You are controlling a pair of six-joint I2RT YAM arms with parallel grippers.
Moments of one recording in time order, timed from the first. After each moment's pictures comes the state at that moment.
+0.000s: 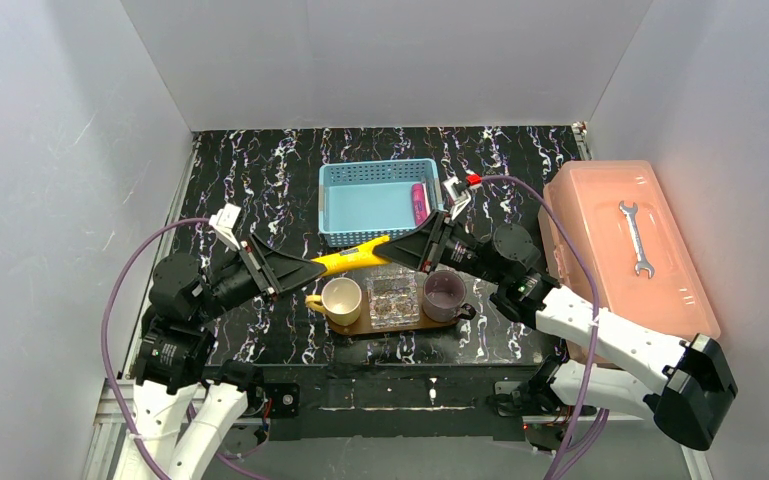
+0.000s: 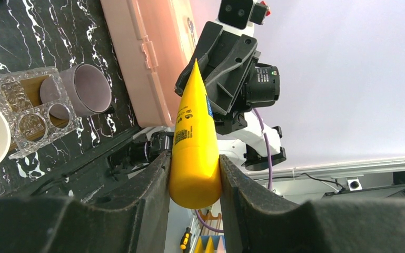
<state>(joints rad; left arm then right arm) -0.26 0.48 0.88 -0.48 0.70 -1.18 0.88 1.05 0.72 0.55 -0.39 1.08</state>
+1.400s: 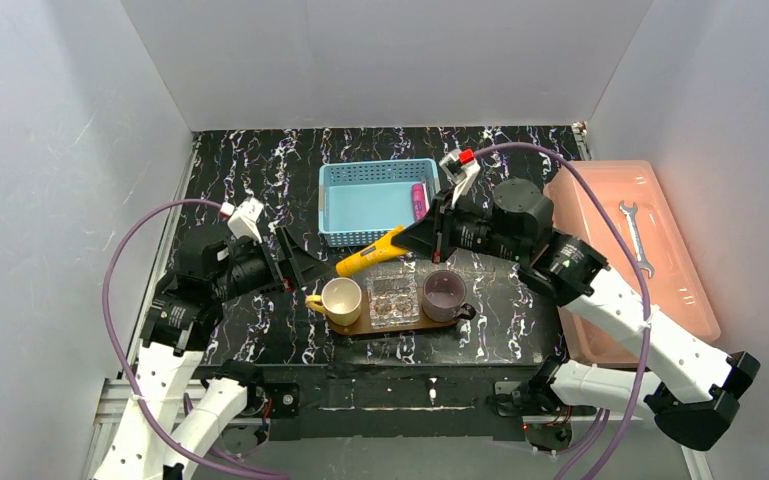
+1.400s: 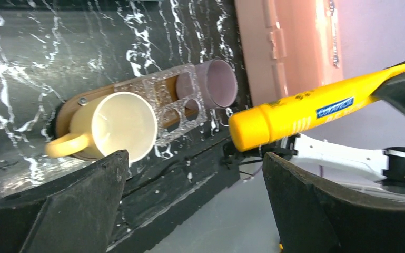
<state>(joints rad) -0.26 0.67 0.95 -0.79 0.55 -0.68 0.88 1.02 1.14 -0.26 -0.33 0.56</state>
